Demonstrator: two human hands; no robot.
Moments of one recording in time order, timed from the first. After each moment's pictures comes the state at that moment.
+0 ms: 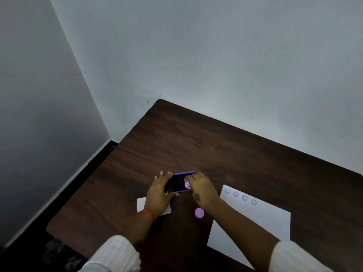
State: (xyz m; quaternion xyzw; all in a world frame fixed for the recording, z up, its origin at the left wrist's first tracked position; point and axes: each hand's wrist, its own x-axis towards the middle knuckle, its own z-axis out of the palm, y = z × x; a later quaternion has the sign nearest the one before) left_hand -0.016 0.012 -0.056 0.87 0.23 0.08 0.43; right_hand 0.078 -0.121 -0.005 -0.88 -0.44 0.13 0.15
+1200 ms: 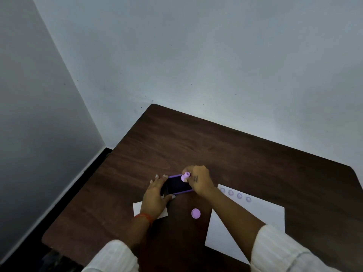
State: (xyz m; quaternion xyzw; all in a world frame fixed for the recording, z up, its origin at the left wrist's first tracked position) left_hand -0.018 0.010 -0.050 0.88 0.22 0.07 0.42; right_hand 0.098 -0.106 0.020 -0.90 -0.27 0.23 0.26
